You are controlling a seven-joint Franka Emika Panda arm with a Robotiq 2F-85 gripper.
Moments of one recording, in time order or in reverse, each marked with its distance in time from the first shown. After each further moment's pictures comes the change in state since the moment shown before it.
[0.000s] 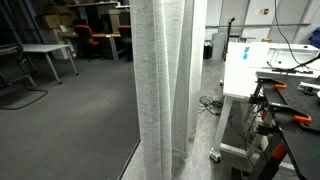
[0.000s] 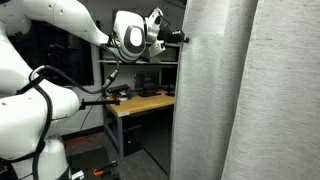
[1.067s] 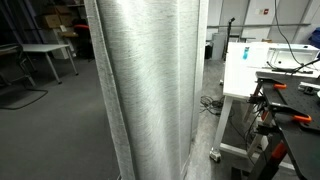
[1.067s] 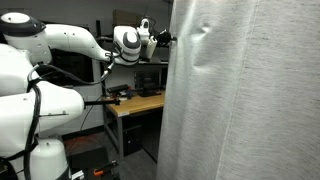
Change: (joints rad) arm -0.330 -0.366 0.327 0.266 -0.006 -0.140 -0.005
